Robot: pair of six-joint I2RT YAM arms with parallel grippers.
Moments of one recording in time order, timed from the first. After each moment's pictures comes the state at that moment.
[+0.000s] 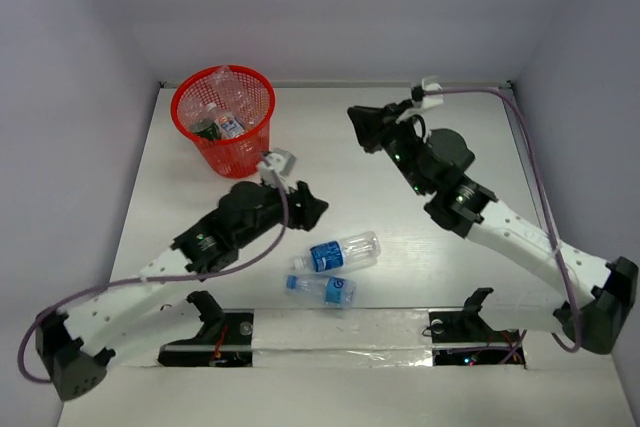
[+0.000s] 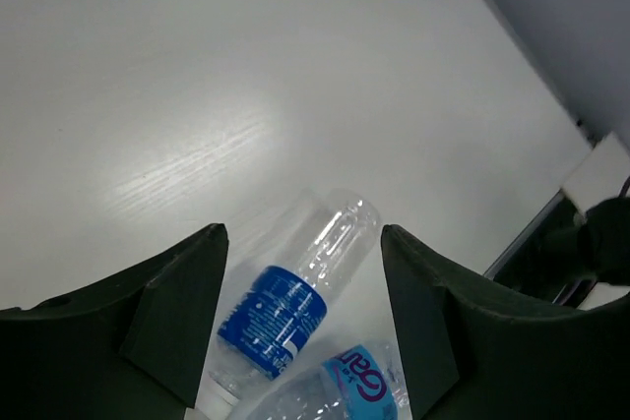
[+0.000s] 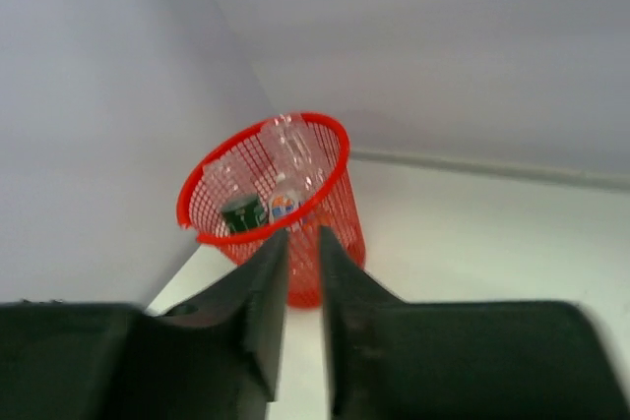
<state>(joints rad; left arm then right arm) -0.83 0.81 0.71 -0.16 -0.06 -0.45 0.83 1.21 1.15 0.28 0.29 0.30</state>
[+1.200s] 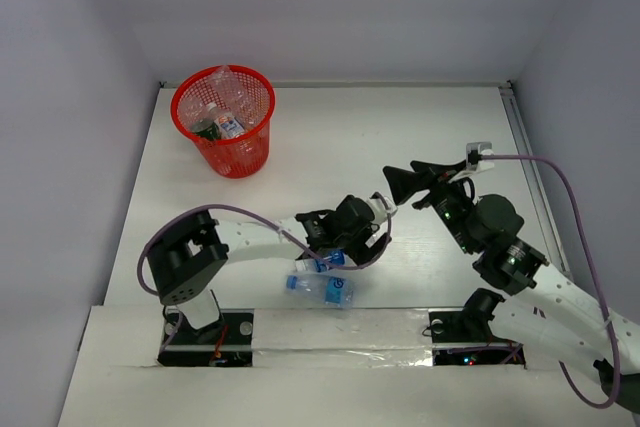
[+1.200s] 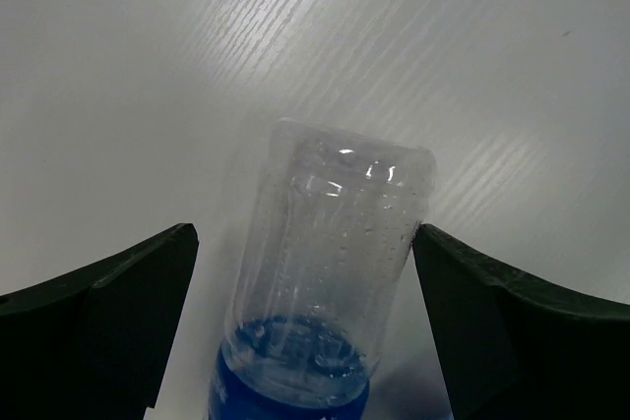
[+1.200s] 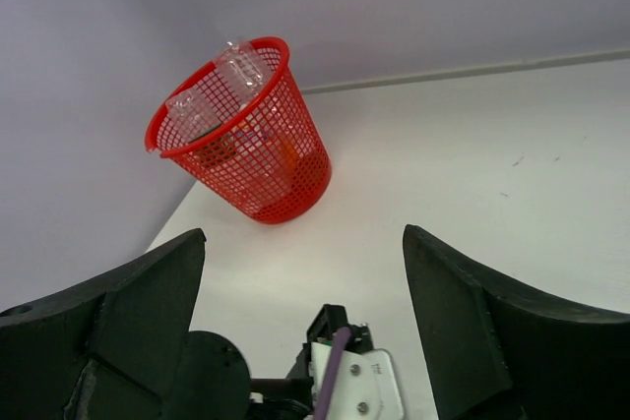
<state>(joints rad) -1.13 1.62 0.93 -0.12 -0.15 -0.13 0.83 0.65 0.67 0.12 0.37 0.45</state>
